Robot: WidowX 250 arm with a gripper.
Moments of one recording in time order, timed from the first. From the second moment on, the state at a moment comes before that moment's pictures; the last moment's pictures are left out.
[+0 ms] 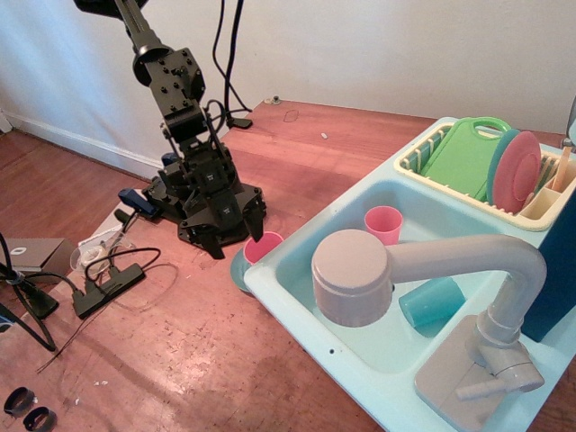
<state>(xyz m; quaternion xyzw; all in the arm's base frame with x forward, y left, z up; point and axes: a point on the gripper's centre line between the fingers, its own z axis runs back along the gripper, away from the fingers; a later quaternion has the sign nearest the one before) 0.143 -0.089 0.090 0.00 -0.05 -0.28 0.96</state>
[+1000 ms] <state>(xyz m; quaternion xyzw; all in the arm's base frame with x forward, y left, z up) 0.144 -0.089 0.072 -0.02 0.01 -0.28 0.96</state>
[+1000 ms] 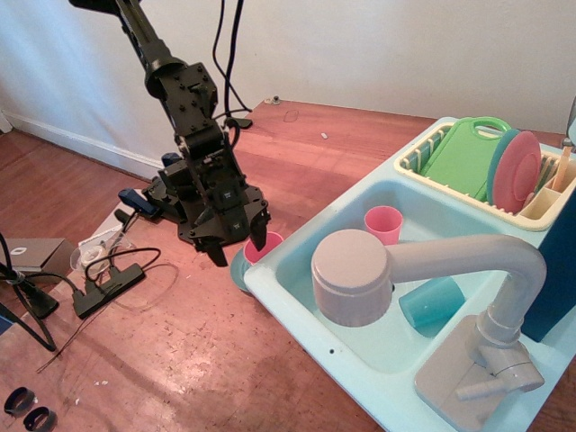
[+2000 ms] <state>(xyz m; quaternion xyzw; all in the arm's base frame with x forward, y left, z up) 0.156 -0.081 0.044 0.01 0.02 -0.30 0.95</state>
